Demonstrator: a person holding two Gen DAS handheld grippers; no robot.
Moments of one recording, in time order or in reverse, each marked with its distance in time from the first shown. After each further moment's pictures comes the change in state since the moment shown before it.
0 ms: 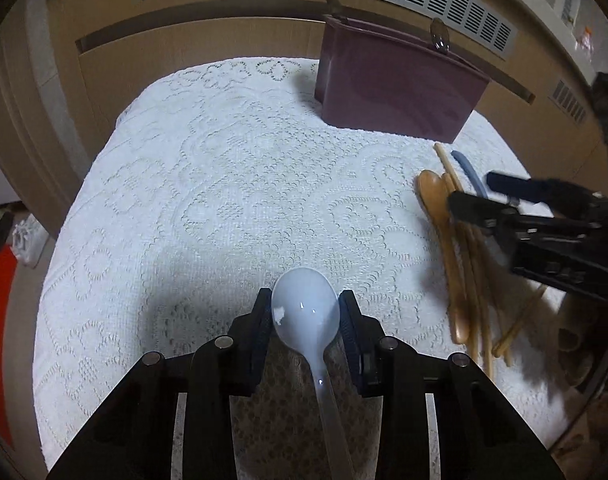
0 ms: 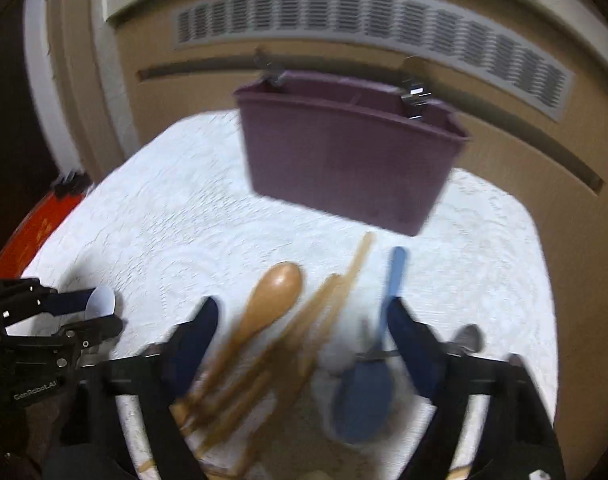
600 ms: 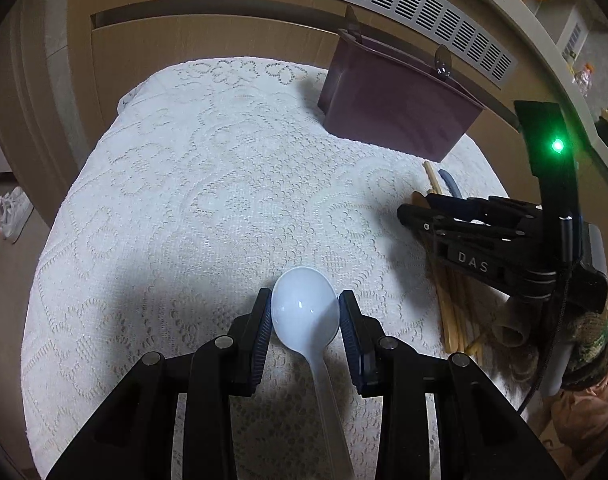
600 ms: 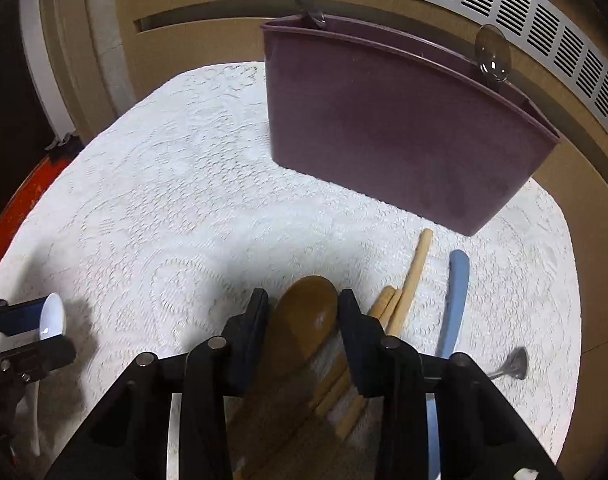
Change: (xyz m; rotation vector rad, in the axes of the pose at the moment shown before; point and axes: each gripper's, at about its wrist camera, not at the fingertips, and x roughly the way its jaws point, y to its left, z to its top) left arm -0.013 0.015 0.000 -0.075 -0.009 -0.085; right arm 0.042 0.023 0.014 -0.036 0.091 -0.025
